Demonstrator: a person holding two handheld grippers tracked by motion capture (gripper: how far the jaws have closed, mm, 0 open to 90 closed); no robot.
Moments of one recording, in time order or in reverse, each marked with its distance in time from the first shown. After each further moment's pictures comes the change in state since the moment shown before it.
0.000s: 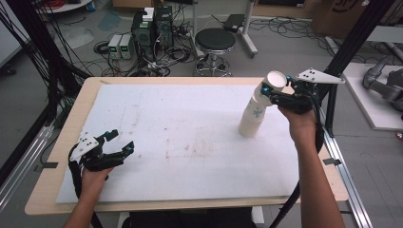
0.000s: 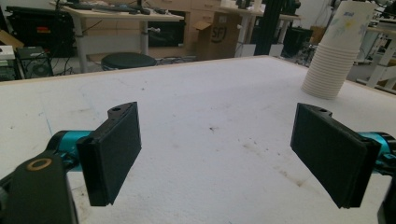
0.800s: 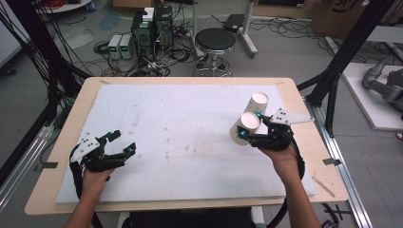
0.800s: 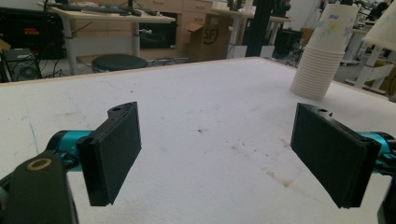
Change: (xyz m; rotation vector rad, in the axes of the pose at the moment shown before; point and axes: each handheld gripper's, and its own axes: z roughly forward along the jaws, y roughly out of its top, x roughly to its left) left arm -0.005 0.001 0.000 -0.009 -0.036 0.002; right arm 0.058 -0.084 0.006 0.071 0.296 -0.029
